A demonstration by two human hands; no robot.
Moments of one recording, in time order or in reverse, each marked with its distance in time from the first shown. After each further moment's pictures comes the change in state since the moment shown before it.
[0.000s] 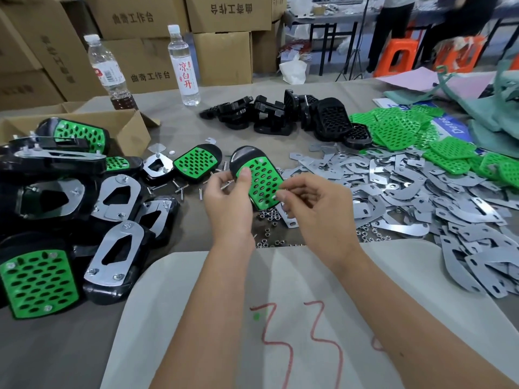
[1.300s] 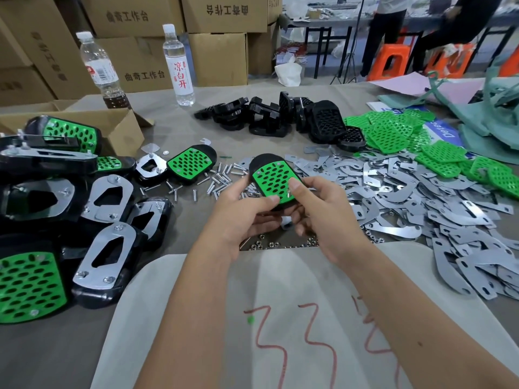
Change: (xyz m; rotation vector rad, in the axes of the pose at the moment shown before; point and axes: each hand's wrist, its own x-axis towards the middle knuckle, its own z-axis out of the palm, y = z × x) left_hand -0.006 0.015 -0.012 0.185 -0.539 -0.239; right_hand 0.009 0.008 -0.014 0.361 -0.084 0.398
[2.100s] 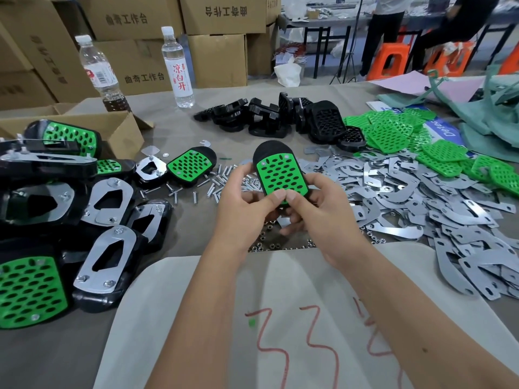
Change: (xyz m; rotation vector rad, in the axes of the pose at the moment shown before) left_hand 0.005 -0.012 0.011 0.091 0.112 0.242; right_hand -0.007 -0.002 0.003 -0.034 0.003 -0.047
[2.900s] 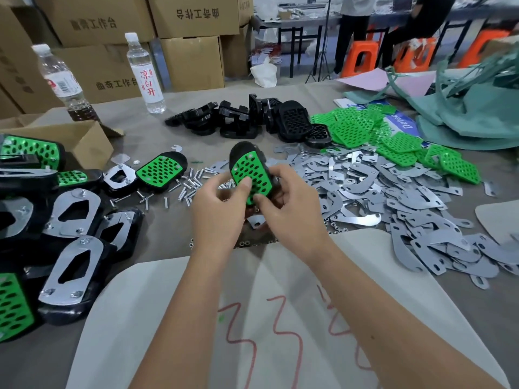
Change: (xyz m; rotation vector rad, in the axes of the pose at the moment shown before) left_hand -0.003 0.000 0.018 0.208 0.193 0.085; right_hand -0.006 -0.003 -0.006 -0.465 0.132 -0.346
